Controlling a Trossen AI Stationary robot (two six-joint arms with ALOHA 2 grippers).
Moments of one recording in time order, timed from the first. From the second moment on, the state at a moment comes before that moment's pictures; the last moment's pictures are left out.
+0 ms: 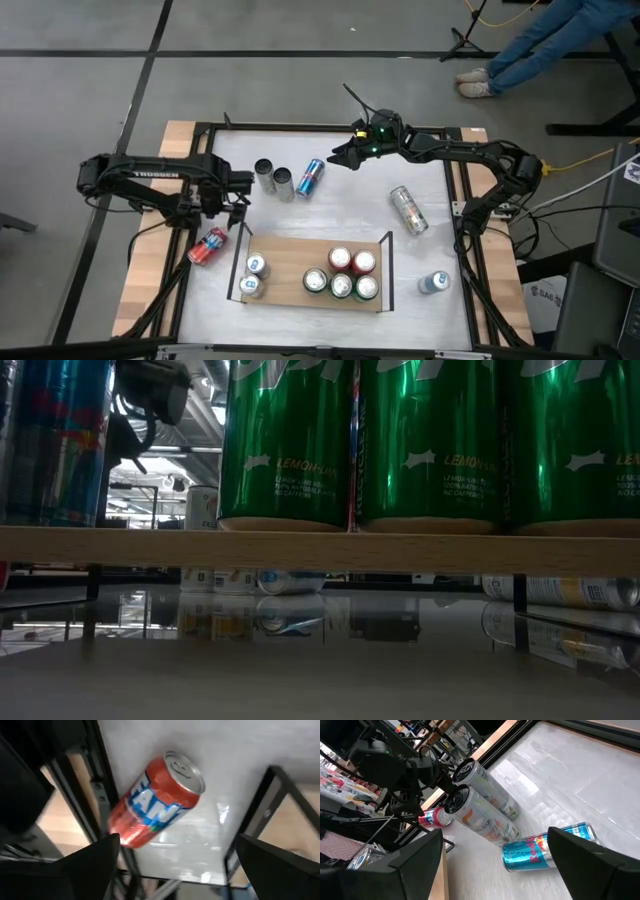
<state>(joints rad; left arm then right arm) 0.16 1.19 0.86 -1.45 0.38 -1.40 -0.50 1.58 0.98 0.23 -0.53 0.54</state>
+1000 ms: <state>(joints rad) -0.04 1.19 0.76 -1.32 0.31 -1.86 -0.50 1.58 0.98 0.23 -0.53 0.46</state>
